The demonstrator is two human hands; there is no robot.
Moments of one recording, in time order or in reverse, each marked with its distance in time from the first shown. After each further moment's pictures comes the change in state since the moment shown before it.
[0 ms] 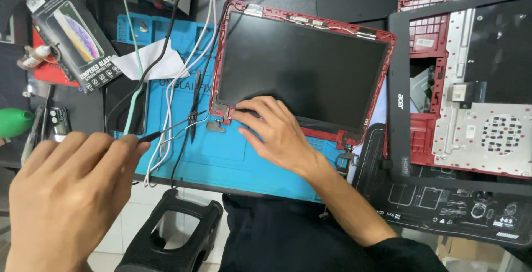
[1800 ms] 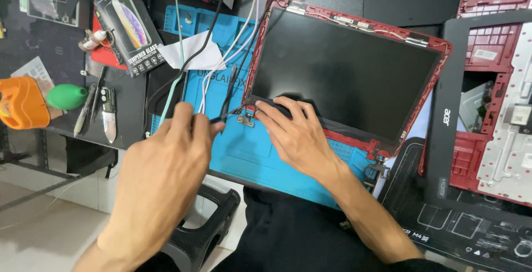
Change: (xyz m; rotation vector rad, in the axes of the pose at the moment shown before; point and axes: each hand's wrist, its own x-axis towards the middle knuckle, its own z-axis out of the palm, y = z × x) left_hand 0.023 0.042 0.004 0.095 -0.424 -0.080; right_hand 0.001 -0.002 0.007 -0.220 -0.099 -0.125
